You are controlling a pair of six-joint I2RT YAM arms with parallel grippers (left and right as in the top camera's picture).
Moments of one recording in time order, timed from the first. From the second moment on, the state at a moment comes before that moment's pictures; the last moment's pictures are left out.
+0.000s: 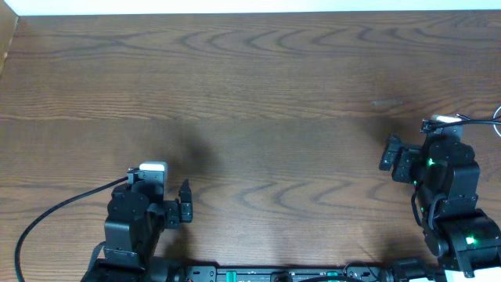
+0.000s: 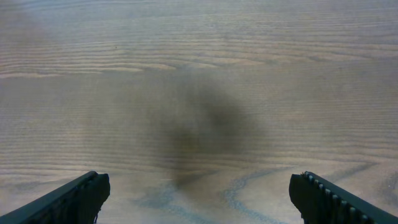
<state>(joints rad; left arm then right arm) -0.17 0.40 0.66 -0.92 -0.10 -0.04 0.15 0.74 0.81 -0.70 0.26 0.20</state>
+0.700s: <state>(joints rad) -0.10 0.19 0.66 -0.98 -0.10 -0.04 0.15 0.74 0.81 -0.70 0.26 0.20</state>
